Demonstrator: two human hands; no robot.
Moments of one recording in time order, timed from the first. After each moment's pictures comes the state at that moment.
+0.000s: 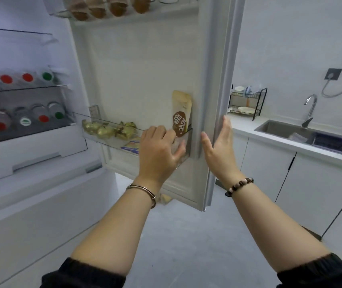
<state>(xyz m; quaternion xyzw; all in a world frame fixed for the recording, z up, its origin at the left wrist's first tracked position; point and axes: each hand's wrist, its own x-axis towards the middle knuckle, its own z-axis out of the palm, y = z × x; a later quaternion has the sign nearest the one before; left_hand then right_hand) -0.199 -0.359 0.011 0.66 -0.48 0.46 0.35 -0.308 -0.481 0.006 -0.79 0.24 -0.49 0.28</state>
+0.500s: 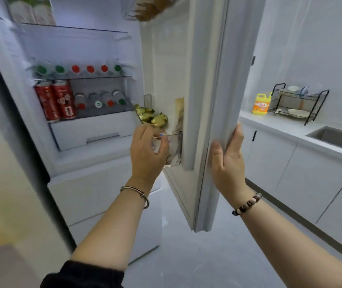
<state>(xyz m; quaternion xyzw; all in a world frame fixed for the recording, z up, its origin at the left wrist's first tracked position) -0.176 -0.202 0.002 0.66 -0.37 0.39 0.53 -0.301 -0.331 0.000 -0.79 0.09 -0.49 0.35</state>
